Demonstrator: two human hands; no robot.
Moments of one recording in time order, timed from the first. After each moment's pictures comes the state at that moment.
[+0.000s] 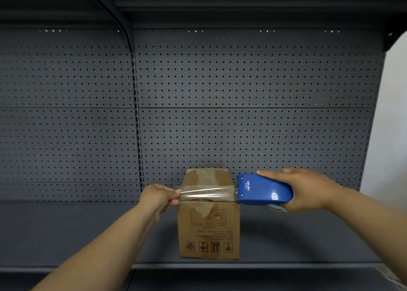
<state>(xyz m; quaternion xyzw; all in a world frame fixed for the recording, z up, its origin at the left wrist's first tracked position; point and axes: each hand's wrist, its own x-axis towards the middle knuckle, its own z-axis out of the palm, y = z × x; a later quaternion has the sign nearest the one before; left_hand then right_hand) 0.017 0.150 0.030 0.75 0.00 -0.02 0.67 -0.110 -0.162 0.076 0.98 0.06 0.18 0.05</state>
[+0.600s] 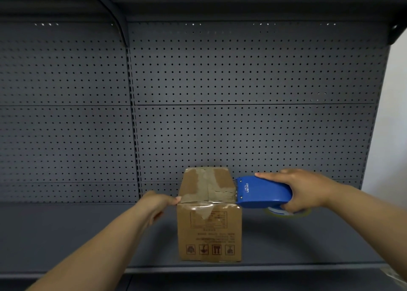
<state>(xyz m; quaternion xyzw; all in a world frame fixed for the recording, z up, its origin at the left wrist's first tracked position) 0.026 0.153 0.025 0.83 0.04 -0.09 0.54 -0.091 -0.165 0.076 0.99 0.06 0.11 0.07</state>
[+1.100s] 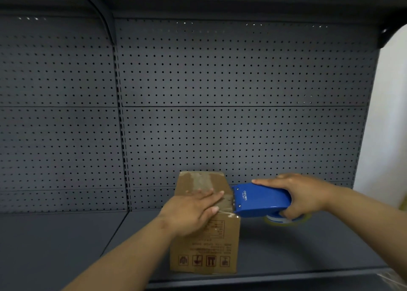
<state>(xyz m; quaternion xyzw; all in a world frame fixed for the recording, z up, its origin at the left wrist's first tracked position) 0.019 0.090 0.021 0.90 -0.43 0.10 0.00 -0.081 -0.180 0.077 1.00 0.08 0.05 0.02</state>
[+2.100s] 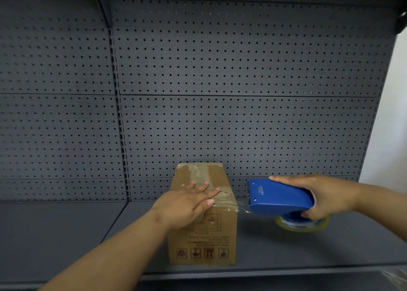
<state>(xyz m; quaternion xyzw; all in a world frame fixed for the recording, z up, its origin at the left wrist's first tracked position) 0.032 0.095 0.012 0.91 -0.41 0.04 0.03 -0.099 -0.205 0.075 1.00 0.06 -0.02 -0.06</state>
